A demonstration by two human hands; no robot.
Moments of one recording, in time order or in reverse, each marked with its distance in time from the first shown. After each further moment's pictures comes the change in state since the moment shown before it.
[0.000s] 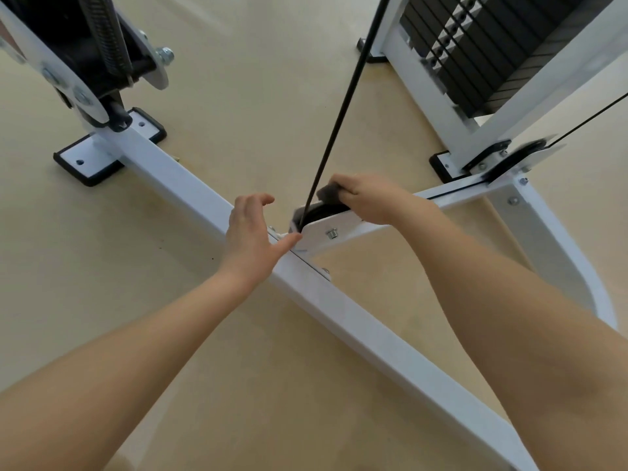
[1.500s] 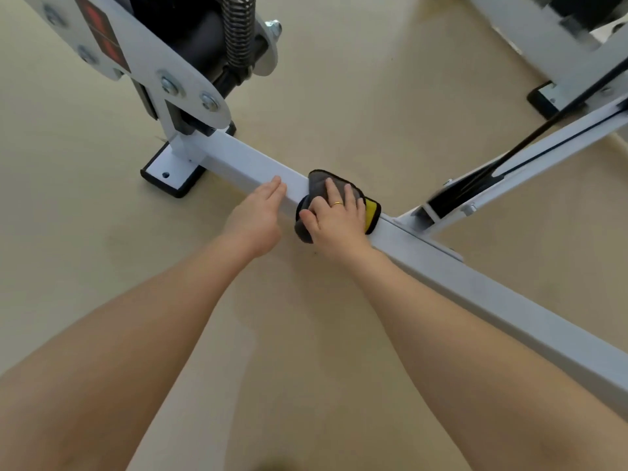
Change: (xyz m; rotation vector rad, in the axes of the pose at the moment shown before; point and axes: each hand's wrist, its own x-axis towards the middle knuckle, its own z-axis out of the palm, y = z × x) left_hand 0.075 -0.141 -0.103 0.555 -0.460 0.077; right_hand 0.082 -0.189 0.129 0.359 0.132 0.243
